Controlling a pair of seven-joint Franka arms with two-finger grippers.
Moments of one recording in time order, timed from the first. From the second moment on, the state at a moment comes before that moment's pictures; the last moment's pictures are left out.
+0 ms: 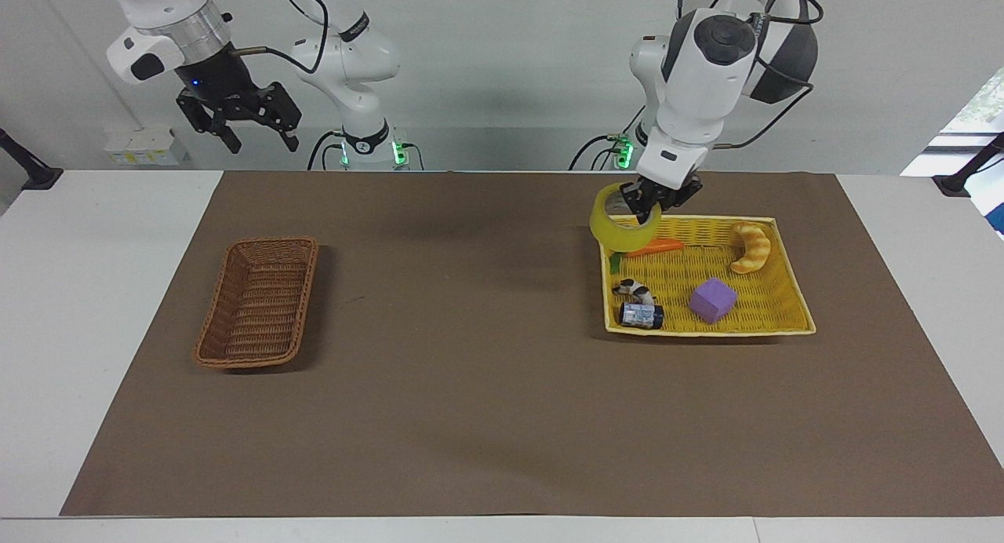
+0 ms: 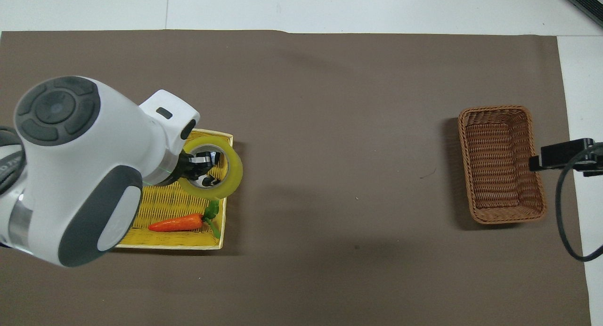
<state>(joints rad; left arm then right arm) -0.43 -0.01 -0.03 -1.79 -0.05 1.74 -0.59 0.08 -0.09 -0.14 -1.57 0.18 1.43 0.07</state>
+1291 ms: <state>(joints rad) -0.75 0.01 -0.03 -1.80 -0.42 2.27 -0.79 0.11 -0.10 -0.13 -1.79 0.75 1.60 -0.01</state>
